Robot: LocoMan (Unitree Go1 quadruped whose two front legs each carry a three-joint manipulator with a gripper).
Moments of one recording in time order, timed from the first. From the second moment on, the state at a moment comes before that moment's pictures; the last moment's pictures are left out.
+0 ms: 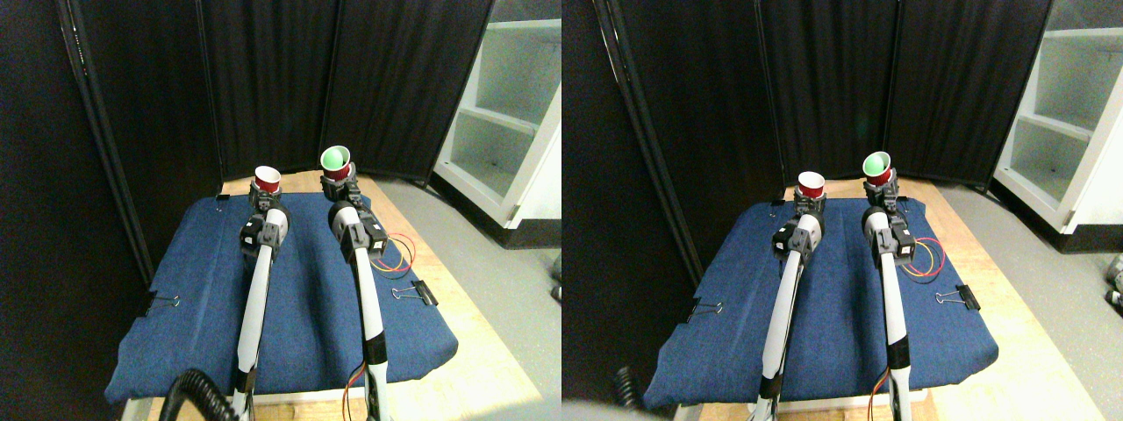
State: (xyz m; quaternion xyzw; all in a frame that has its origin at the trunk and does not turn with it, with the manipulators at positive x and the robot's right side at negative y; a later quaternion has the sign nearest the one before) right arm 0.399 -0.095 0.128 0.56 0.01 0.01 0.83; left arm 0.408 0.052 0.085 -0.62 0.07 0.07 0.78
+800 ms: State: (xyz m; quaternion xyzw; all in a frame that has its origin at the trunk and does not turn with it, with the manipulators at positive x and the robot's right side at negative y) right arm 0.418 -0.077 0.159 0.45 0.02 0.05 0.89; left arm 0.408 0.041 0.078 -0.63 0.09 0.07 0.77
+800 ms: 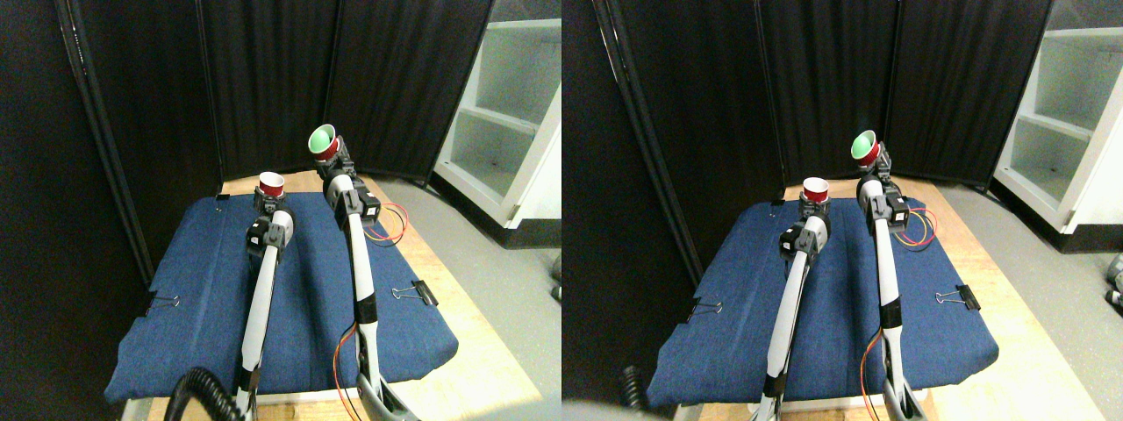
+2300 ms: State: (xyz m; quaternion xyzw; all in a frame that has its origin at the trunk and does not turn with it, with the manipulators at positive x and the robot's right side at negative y) right arm 0.412 -0.067 0.163 0.33 0.03 0.09 0.94; left arm 0.386 0.009 0.091 -0.63 0.13 0.05 0.76
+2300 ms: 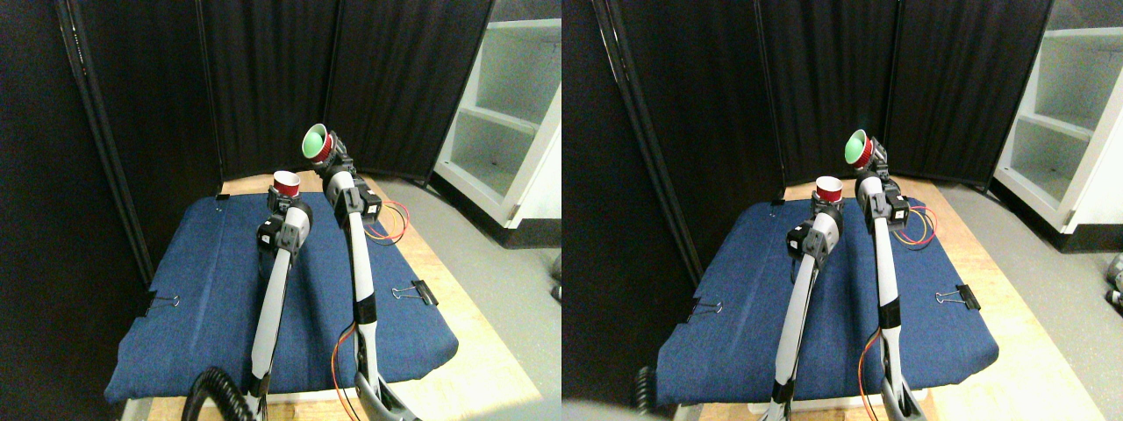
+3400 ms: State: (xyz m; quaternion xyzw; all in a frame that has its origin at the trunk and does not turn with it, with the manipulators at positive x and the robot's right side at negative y) right arm 0.410 -0.059 0.173 0.22 0.01 0.13 0.97; left arm 0.385 0.008 0.087 -0.62 0.14 0.06 0.77
